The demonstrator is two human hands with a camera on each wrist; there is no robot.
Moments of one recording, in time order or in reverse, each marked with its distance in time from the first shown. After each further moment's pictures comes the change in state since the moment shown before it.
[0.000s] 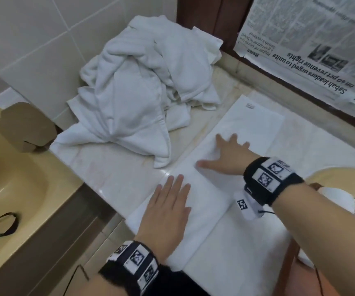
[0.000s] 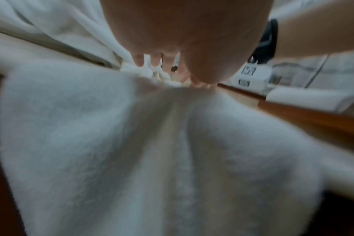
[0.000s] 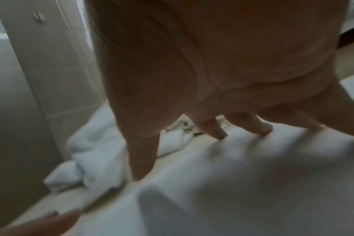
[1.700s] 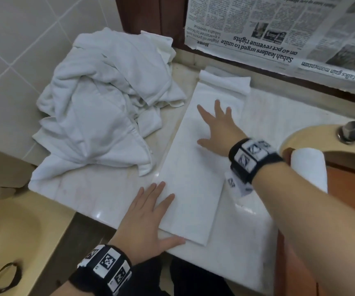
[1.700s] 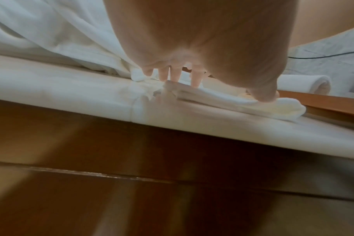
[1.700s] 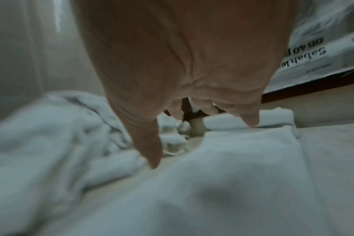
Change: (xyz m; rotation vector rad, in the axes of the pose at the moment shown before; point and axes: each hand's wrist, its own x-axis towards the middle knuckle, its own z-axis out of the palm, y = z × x) left_hand -0.002 -0.058 -0.026 0.043 -0.219 0.334; right_hand -0.025 0.018 -0.018 0.221 0.265 -0.038
